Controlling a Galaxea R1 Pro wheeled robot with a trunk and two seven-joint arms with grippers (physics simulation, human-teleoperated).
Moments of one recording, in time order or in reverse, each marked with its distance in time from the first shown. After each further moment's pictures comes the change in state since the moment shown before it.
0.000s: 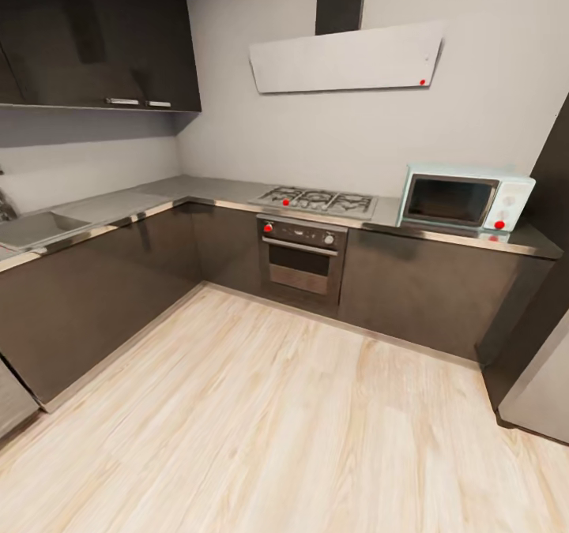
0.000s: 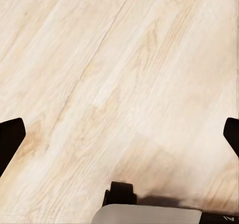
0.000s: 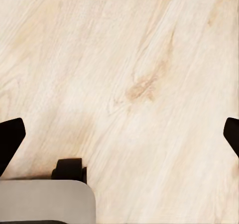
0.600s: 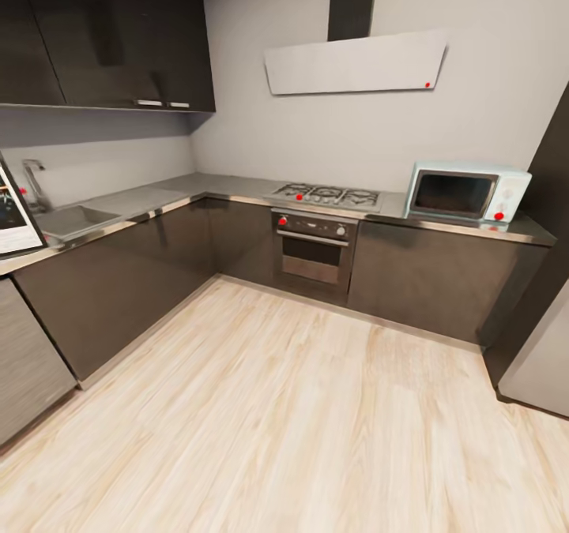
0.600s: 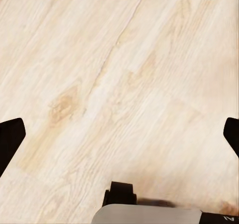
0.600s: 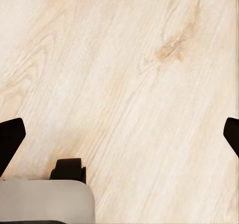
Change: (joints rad) left arm 0.000 0.000 0.000 0.000 0.000 0.000 0.000; right arm 0.000 -0.002 -0.001 0.000 0.000 0.000 0.000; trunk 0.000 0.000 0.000
